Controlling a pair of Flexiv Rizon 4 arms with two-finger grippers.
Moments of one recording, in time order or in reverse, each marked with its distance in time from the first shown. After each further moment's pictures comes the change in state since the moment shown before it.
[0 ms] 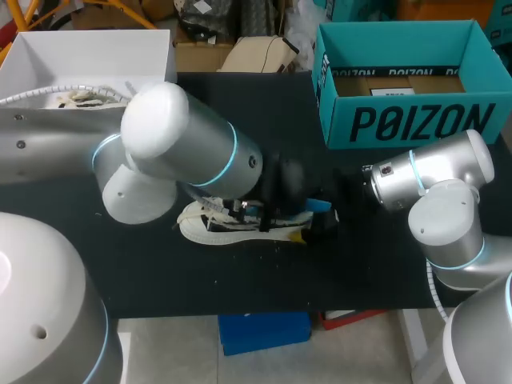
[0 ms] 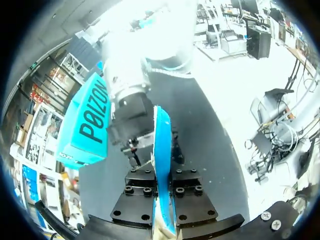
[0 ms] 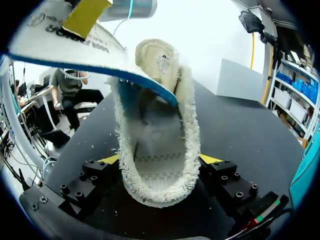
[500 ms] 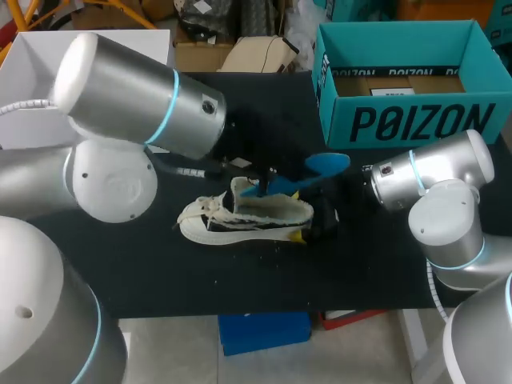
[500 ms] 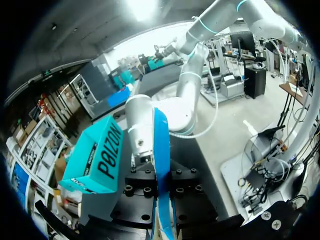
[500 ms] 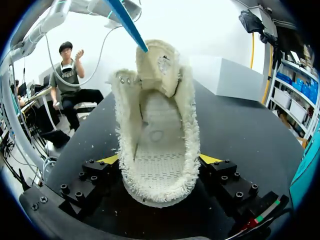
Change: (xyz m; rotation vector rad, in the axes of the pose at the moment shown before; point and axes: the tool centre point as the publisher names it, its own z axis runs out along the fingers) left arm -0.028 -0.073 -0.088 0.352 0.030 -0.077; right arm 0.000 0.000 0.000 0.000 0.000 0.000
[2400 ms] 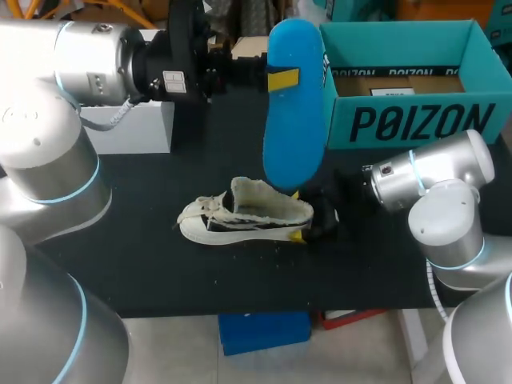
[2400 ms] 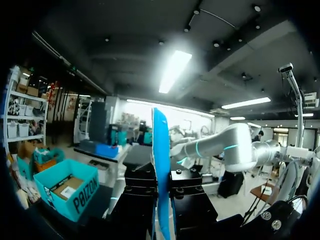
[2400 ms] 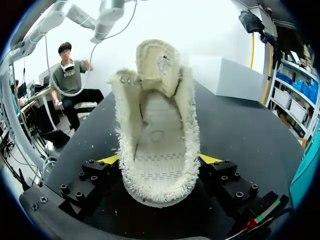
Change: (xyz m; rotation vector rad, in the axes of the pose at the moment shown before) left arm -0.030 -0.141 -0.157 0.708 0.181 -0.493; right arm 0.000 0.000 0.000 0.000 0.000 0.000
